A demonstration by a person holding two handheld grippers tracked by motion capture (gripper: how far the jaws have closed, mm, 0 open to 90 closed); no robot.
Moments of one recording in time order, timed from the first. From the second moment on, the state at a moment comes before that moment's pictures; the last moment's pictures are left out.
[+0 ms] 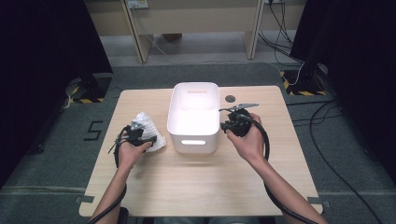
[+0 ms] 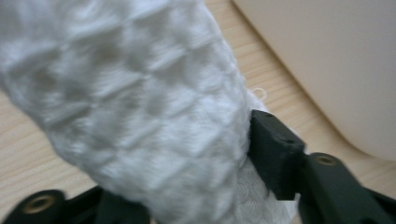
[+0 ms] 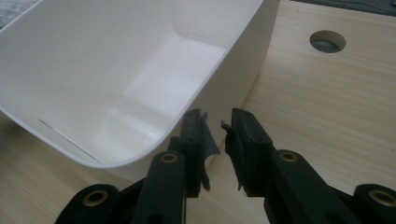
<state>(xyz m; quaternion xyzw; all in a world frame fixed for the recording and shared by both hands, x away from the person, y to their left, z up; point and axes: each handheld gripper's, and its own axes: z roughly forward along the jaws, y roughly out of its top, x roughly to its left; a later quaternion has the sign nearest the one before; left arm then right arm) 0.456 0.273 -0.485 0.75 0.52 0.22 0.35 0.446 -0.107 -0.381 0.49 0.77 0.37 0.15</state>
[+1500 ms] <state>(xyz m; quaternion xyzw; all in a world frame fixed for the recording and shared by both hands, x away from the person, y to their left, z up) 0.418 0.344 -0.463 0.71 0.58 0.22 0.32 0.444 -0.109 -0.374 0.50 0.77 0.38 0.15</state>
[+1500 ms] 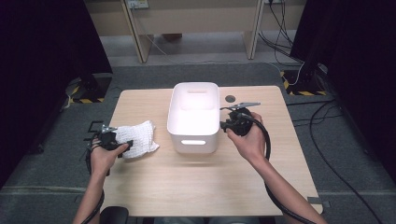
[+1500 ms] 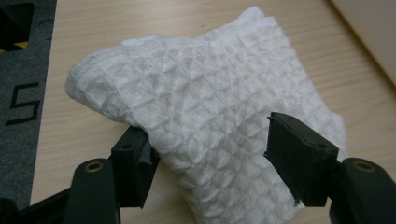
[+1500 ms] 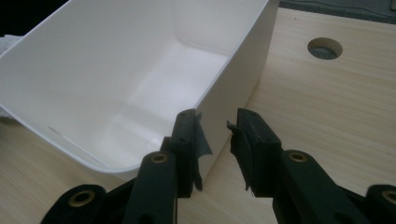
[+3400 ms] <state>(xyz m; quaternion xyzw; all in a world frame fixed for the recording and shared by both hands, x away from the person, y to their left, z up) 0.306 0.303 -0.498 0.73 0.43 0.35 0.39 0.340 -0.234 -0.441 0.57 0.73 0.35 0.14</state>
